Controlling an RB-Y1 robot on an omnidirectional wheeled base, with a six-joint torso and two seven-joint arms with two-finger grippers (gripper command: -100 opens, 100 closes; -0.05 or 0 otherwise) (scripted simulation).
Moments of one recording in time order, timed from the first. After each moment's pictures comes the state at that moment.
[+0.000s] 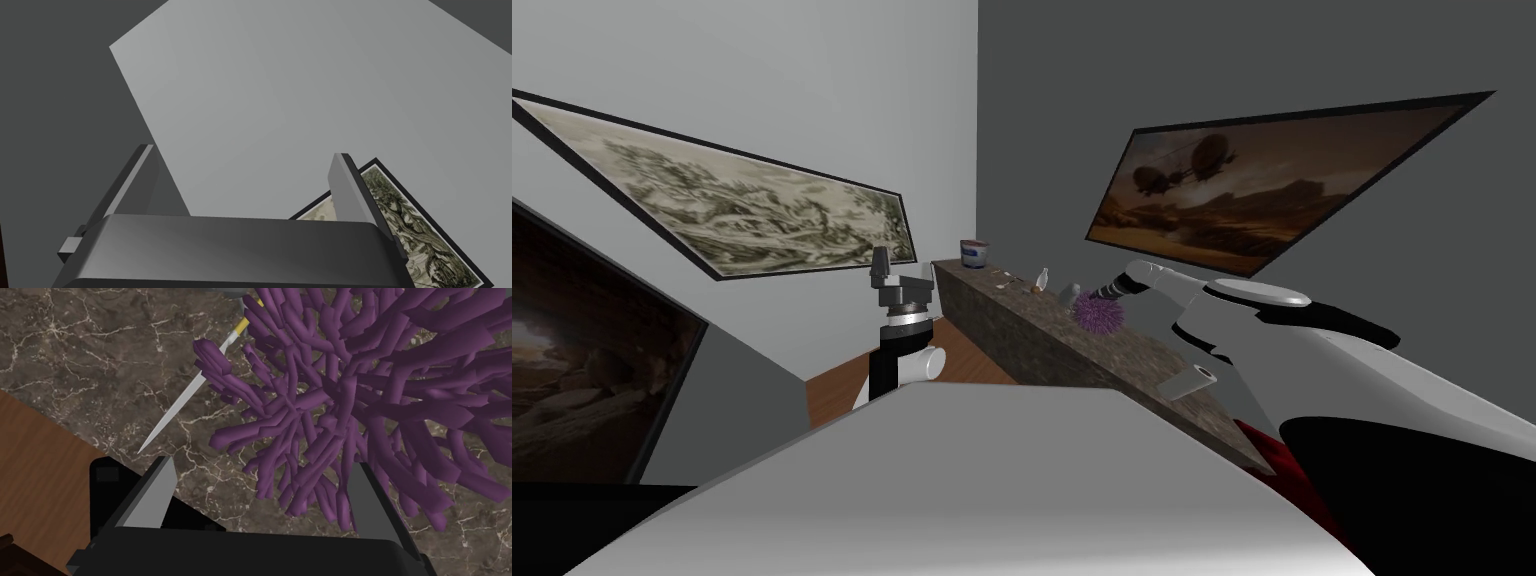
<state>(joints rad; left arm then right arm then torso) 0.45 -0.03 0.01 -2.29 0.10 -0.47 0.08 1.96 -2.83 -1.83 -0.50 -5.03 -1.06 1.85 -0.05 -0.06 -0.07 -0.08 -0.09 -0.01</state>
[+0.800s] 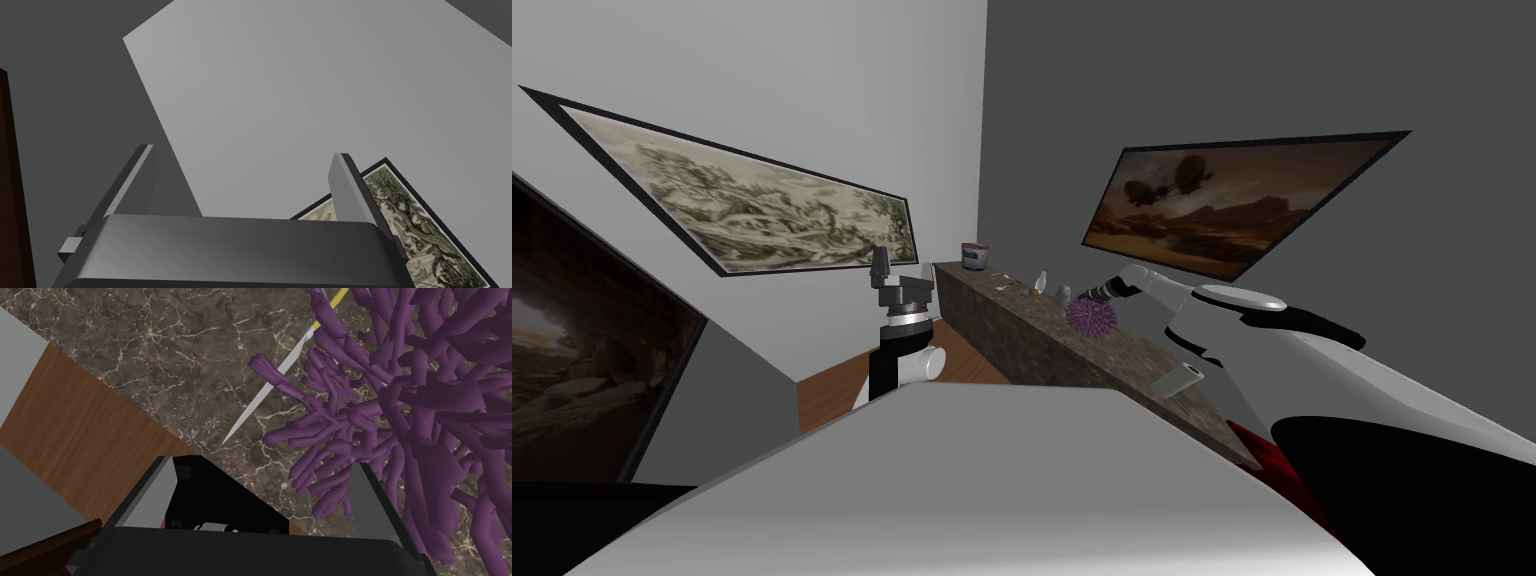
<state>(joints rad) 0.45 -0.03 0.01 -2.29 0.10 -0.47 0.08 2.01 -2.87 -1.85 -0.50 -5.24 -1.07 1.85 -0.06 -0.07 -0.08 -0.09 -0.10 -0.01</state>
